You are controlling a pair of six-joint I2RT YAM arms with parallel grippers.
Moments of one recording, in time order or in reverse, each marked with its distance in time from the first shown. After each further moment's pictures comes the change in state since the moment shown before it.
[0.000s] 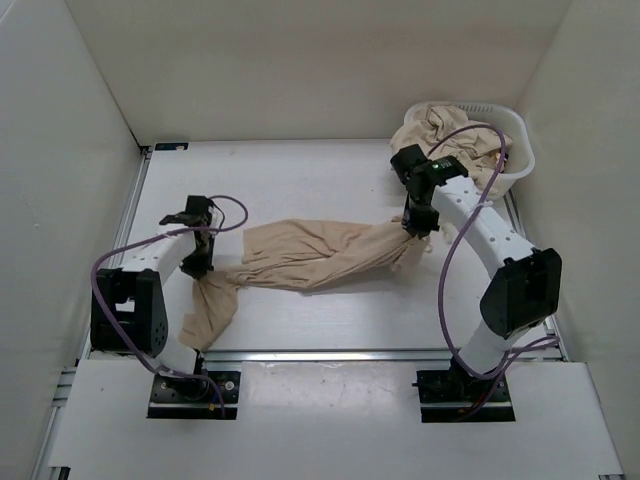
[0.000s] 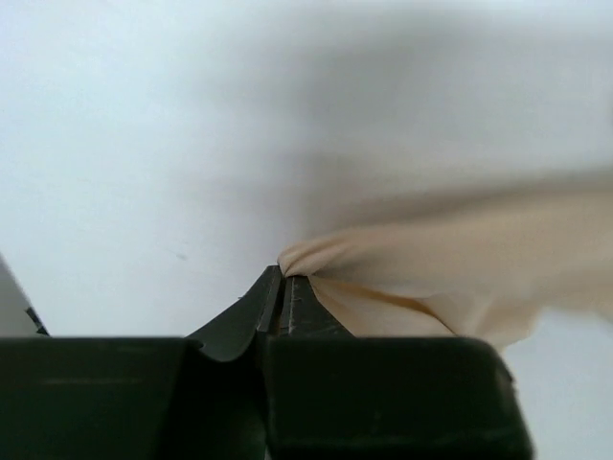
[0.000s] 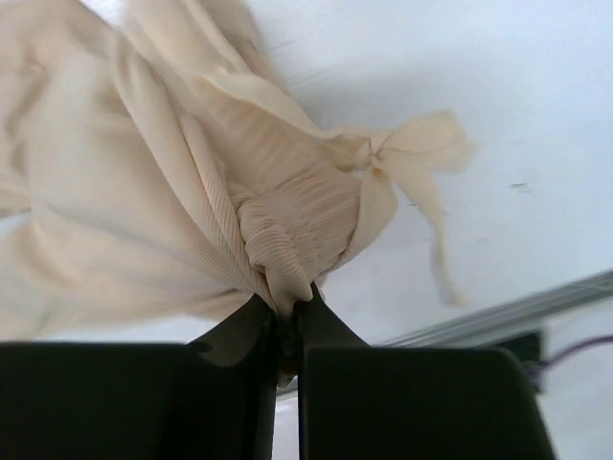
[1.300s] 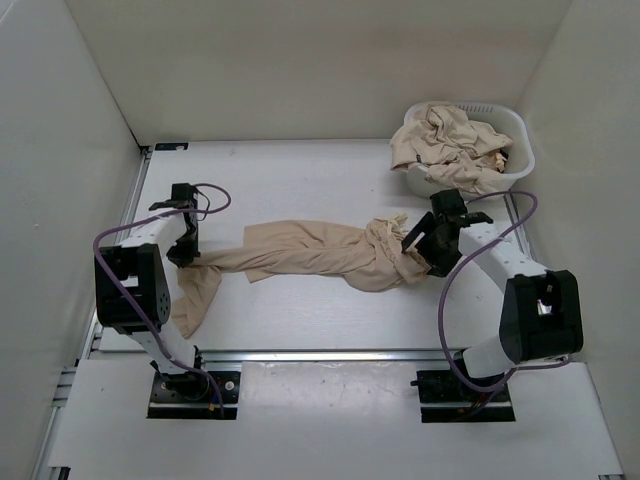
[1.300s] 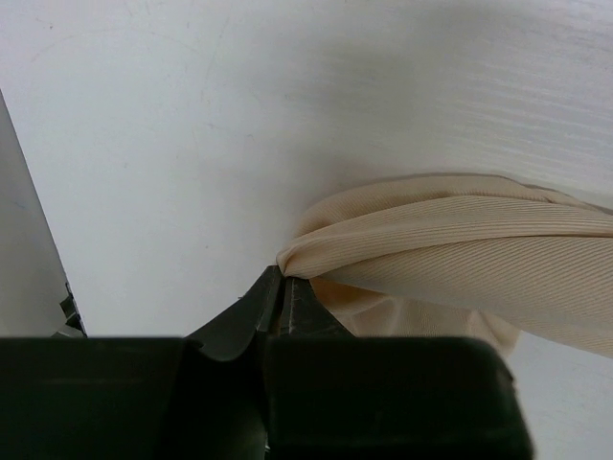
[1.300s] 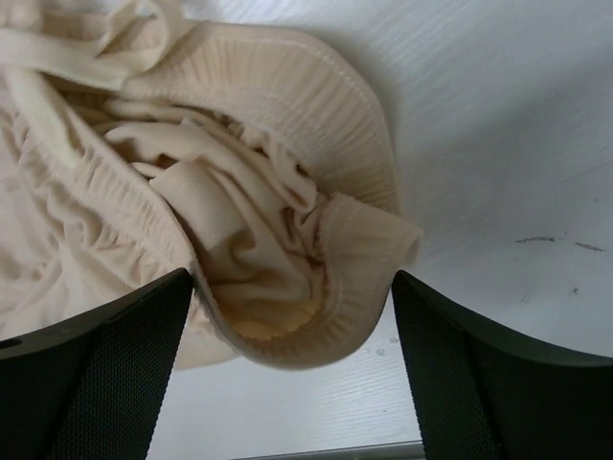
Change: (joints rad) left arm 0.158 0.164 0.168 0.038 -0.088 0.004; right arm -0.209 -0.215 -0.567 0.514 -0.255 0.195
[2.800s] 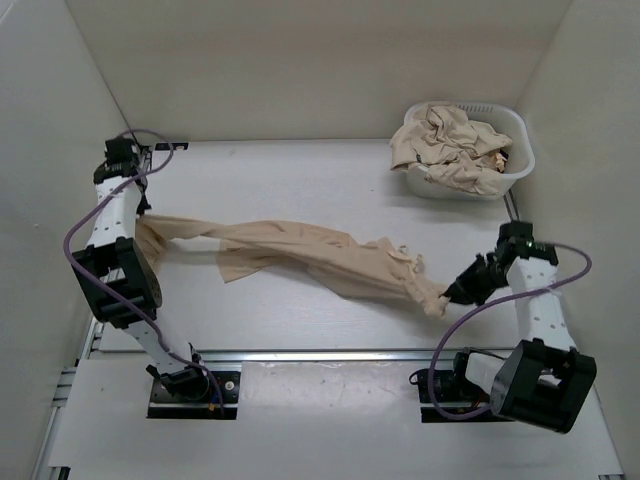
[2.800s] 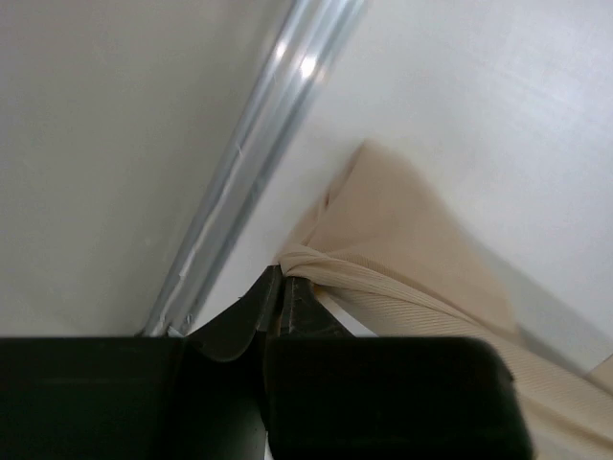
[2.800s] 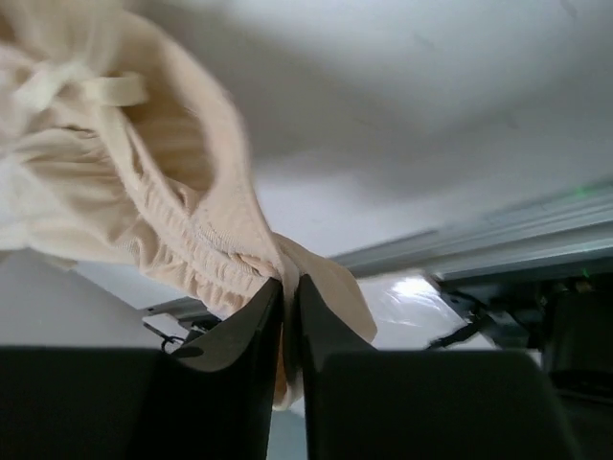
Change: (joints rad) left arm 0.243 0.102 0.507 -0.049 -0.072 0.000; right arm -0.429 -0.317 -0.070 -0.450 -0.418 -0.257
